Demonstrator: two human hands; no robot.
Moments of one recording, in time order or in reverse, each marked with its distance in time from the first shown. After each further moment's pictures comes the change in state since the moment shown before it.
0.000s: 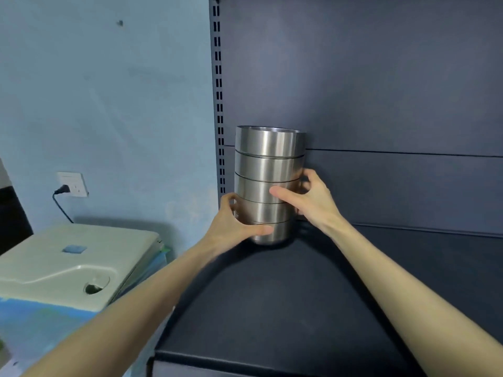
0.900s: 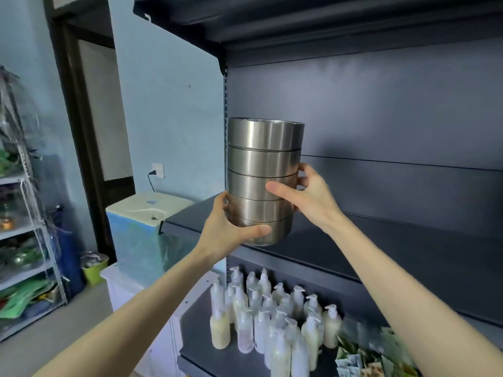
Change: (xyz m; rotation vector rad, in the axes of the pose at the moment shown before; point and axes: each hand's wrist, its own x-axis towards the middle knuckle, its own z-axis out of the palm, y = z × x) left_hand -0.309 0.183 0.200 0.011 0.413 0.089; right_hand -0.235 -0.064 -0.241 0.168 -0.286 -0.237
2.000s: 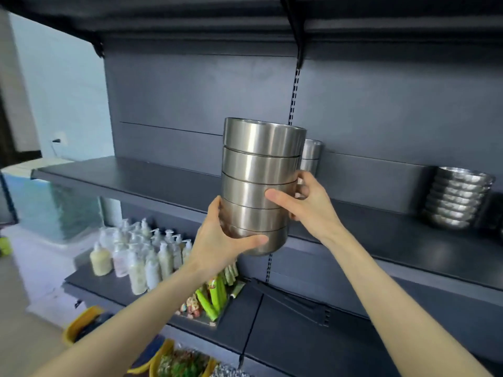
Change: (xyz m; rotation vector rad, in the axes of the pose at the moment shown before) left_hand -0.333 0.240 0.425 -0.072 -0.097 0.001; right_hand -0.352 -0.034 -0.481 -0.020 0.039 0.094
